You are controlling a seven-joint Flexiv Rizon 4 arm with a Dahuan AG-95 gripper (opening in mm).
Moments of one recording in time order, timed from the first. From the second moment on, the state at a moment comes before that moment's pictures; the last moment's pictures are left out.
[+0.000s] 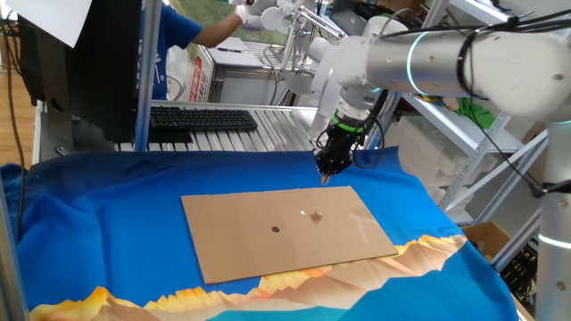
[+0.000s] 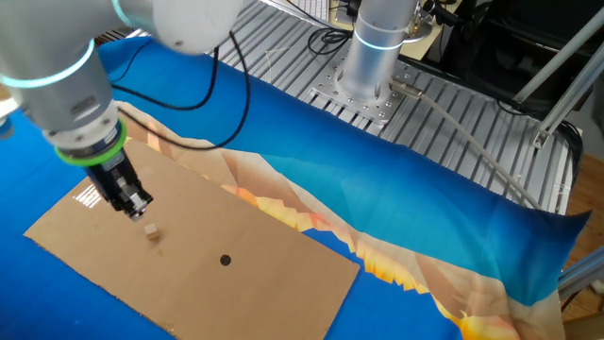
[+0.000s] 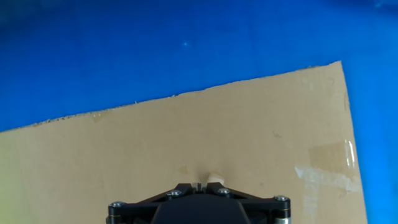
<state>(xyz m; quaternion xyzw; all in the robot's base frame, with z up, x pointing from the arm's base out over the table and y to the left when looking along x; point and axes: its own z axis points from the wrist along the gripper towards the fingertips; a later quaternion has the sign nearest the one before) 0.689 -0.142 0.125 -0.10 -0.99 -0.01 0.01</state>
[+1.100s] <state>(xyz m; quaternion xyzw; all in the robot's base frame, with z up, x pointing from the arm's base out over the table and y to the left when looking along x) 0.693 -0.139 0.116 -0.14 -0.99 0.00 0.01</state>
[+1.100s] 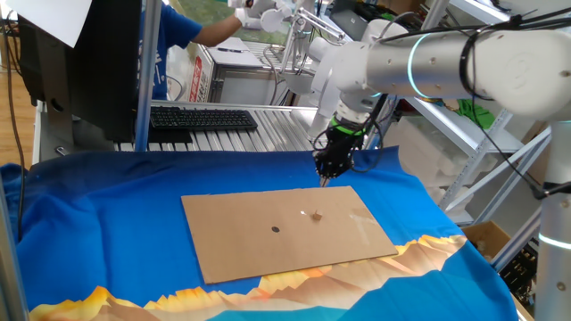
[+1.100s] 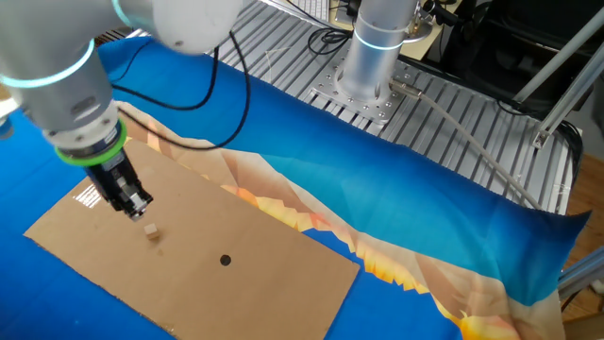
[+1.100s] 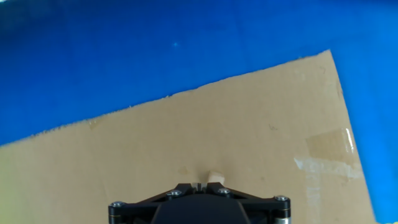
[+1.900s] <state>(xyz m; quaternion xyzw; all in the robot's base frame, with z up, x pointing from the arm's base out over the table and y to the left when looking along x) 0.694 -0.140 0.088 -0.13 -0.99 -0.01 0.02</state>
